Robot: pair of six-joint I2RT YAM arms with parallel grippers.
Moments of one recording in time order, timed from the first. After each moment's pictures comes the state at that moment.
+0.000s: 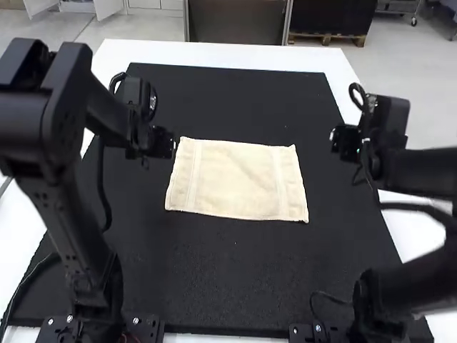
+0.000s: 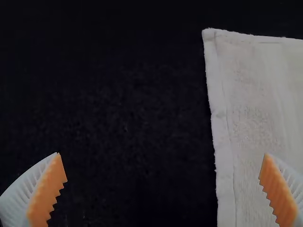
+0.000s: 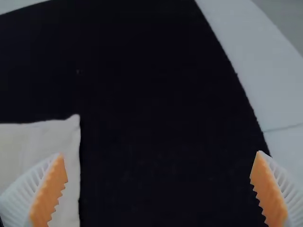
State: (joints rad) left arm 0.00 1.57 0.72 0.11 -0.01 0.01; right arm -0.09 1.21 0.47 0.28 -0.06 -0.01
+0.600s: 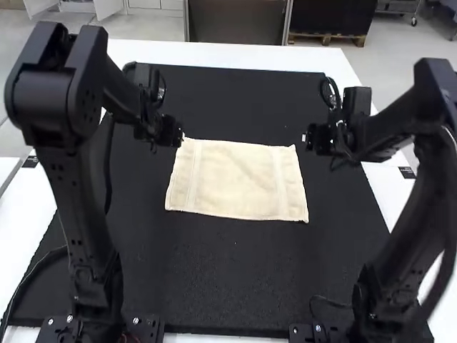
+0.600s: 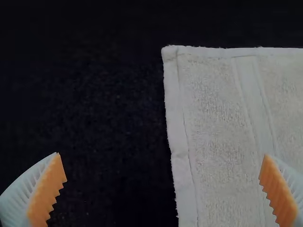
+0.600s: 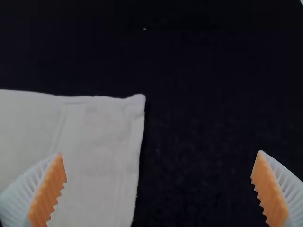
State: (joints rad) left arm -0.04 1.75 0.94 -0.01 0.06 0.02; right arm 0.02 1.64 0.73 0.30 -0.15 -0.04
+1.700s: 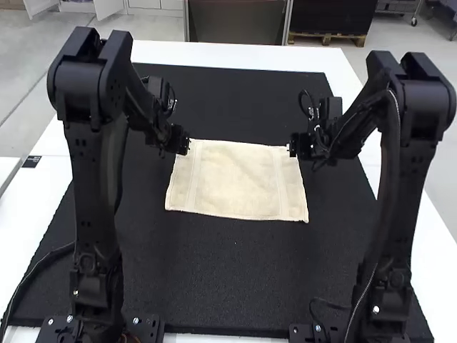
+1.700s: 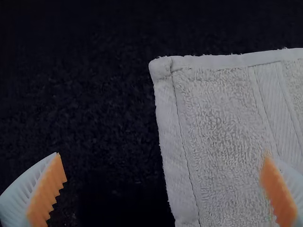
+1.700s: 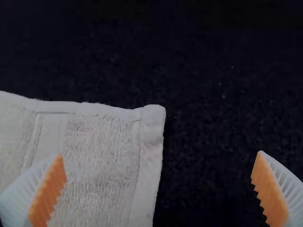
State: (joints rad) left arm -0.05 2.00 1.09 0.10 0.07 0.08; right arm 0.08 2.04 0.97 0.38 -0.15 -0.03
